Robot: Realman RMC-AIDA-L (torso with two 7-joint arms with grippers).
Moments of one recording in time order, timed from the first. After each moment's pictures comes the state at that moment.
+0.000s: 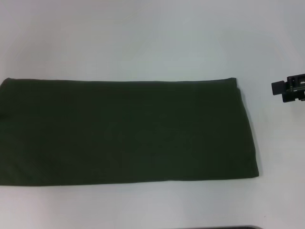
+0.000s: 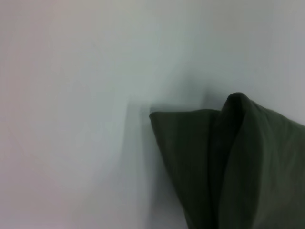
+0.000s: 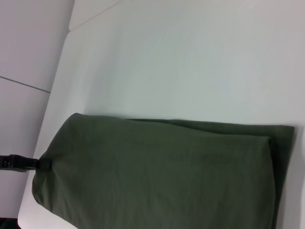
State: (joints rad) left arm -0.56 -1.84 -2.58 -0.83 -0.44 1.71 -2.68; right arm 0.57 1.84 -0.54 -0.70 -2.36 -1.83 2.36
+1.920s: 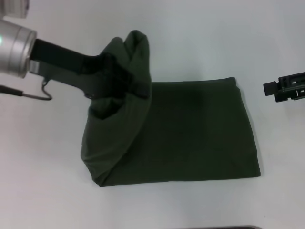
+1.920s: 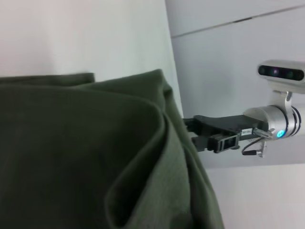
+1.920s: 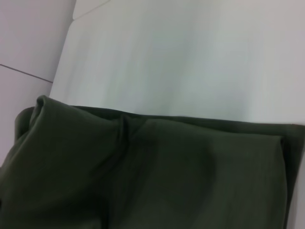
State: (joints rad) left arm -0.82 -2.10 -2.54 -0.84 -0.83 2.00 -2.70; right arm 0.59 1.85 -0.57 -0.69 -2.36 -1.83 2.36
